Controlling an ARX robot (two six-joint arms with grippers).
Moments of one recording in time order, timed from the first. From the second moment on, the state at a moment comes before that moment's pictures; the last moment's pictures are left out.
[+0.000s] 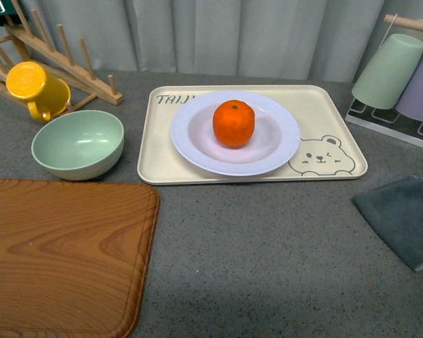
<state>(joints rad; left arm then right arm) 0.00 0.00 0.02 0.00 0.00 0.00 0.00 0.58 -0.01 0.63 0.00 -0.02</state>
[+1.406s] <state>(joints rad) 0.00 0.00 0.02 0.00 0.00 0.00 0.00 0.00 0.01 0.00 0.00 -0.01</state>
